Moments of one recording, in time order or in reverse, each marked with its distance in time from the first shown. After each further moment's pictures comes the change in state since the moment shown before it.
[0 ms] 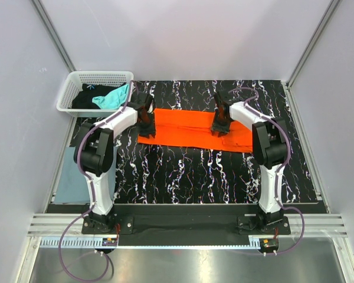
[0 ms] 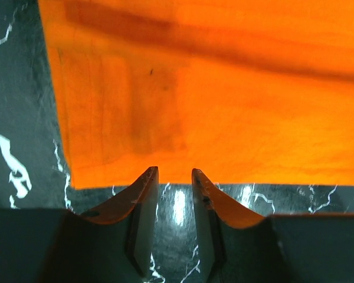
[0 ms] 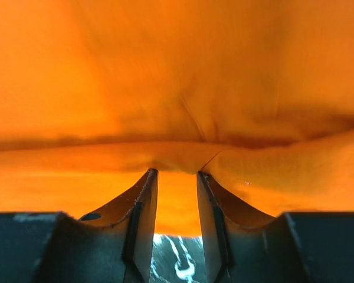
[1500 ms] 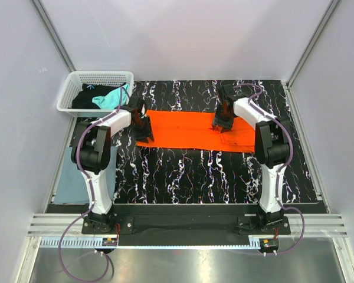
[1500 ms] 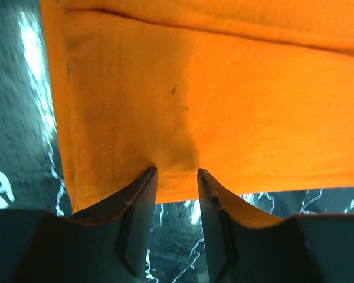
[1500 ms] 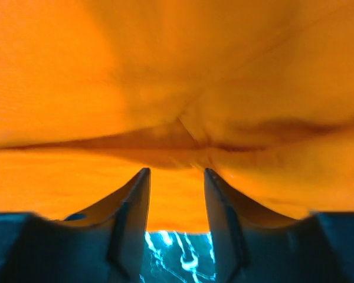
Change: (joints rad) left arm 0.082 0.020 -0.086 0.057 0.150 -0.060; right arm -0.039 0.029 0.113 -0.043 -0.027 -0.005
